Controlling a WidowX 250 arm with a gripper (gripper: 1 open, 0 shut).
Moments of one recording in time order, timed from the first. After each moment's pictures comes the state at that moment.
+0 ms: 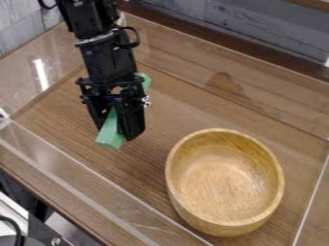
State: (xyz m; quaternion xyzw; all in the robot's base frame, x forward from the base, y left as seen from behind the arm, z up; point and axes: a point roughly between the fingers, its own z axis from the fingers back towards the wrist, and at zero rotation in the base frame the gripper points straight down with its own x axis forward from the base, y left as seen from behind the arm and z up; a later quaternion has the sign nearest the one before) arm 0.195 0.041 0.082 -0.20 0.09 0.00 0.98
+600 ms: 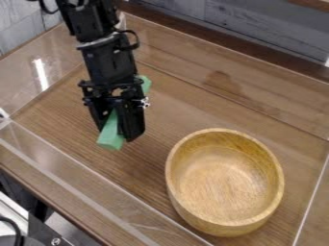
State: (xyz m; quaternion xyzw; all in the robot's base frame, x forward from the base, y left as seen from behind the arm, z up) arm 0.198 0.045 0.074 -0.21 0.09 -0.01 0.97
